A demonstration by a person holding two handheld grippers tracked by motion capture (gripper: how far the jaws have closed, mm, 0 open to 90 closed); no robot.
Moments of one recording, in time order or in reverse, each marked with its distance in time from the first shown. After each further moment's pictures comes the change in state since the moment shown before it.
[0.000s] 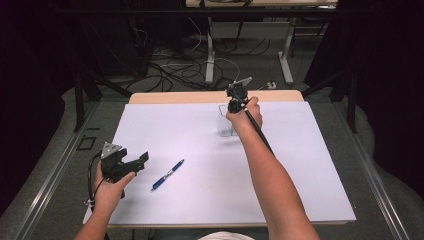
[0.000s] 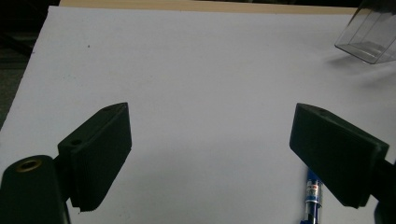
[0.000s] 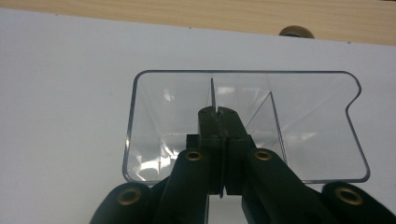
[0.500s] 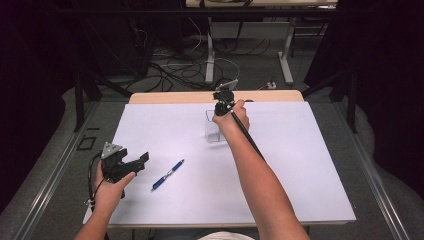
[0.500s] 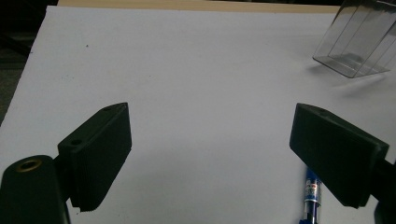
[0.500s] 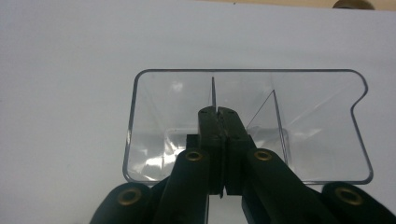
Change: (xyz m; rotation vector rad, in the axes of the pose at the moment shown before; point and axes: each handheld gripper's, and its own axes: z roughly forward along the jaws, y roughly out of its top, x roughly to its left) left arm -0.001 0.000 0.000 -0.001 -0.005 0.006; right arm 0.039 -0.003 0.006 0.087 0.056 0.031
